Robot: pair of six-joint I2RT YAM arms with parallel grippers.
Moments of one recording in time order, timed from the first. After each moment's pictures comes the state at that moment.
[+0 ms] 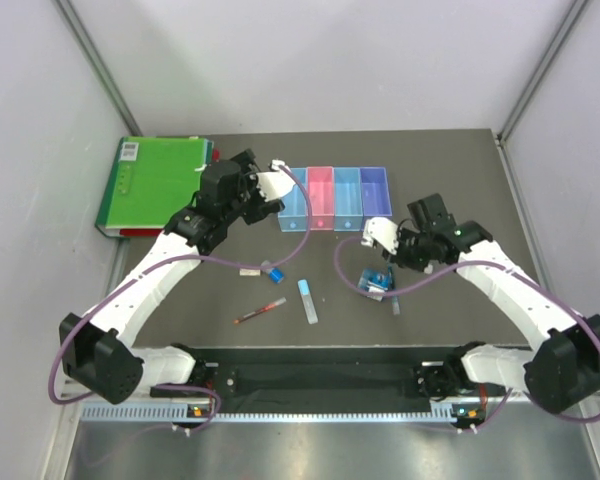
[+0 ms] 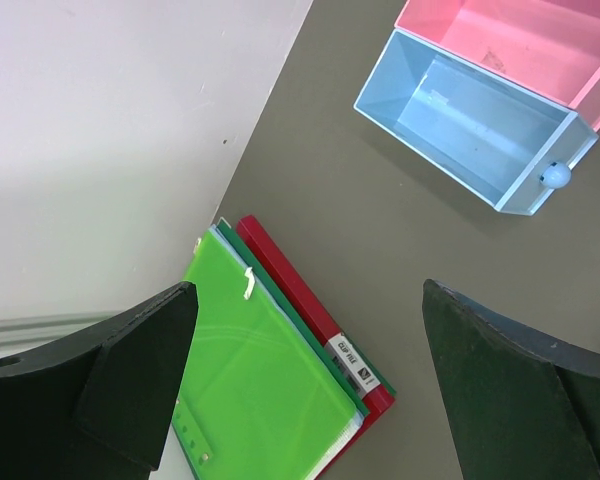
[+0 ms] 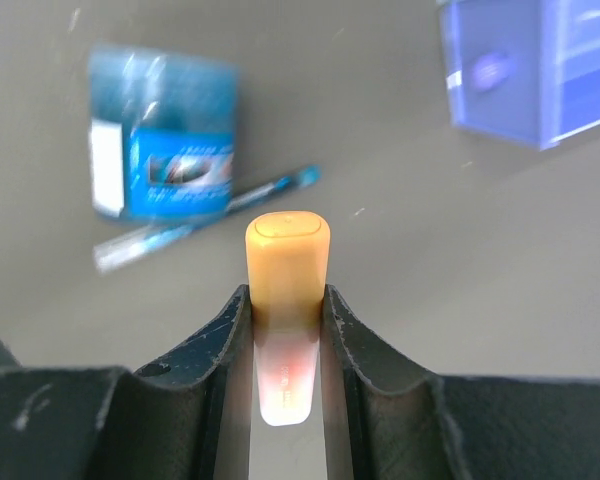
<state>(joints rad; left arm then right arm) -0.47 1.27 1.15 -0.29 -0.07 0.82 0.43 1.17 0.92 -0.79 -0.19 -0.89</state>
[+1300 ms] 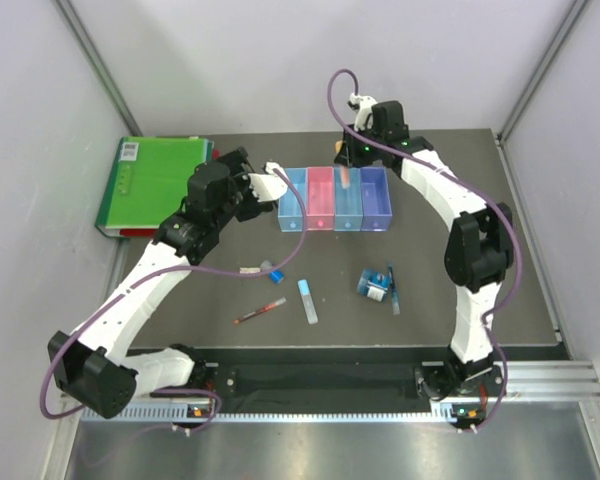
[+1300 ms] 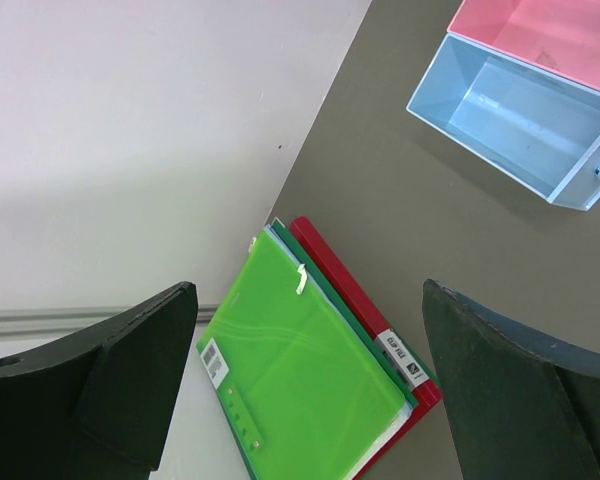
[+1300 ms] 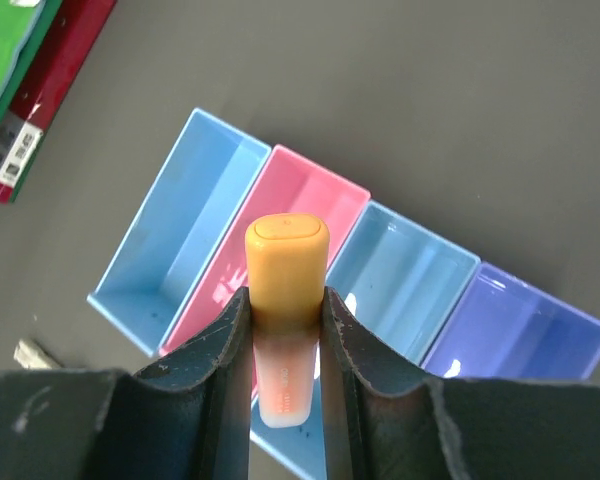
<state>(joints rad) -0.47 1.19 1.14 -0.27 -0.10 0.90 0.37 2.00 1.82 -0.39 -0.30 0.12</state>
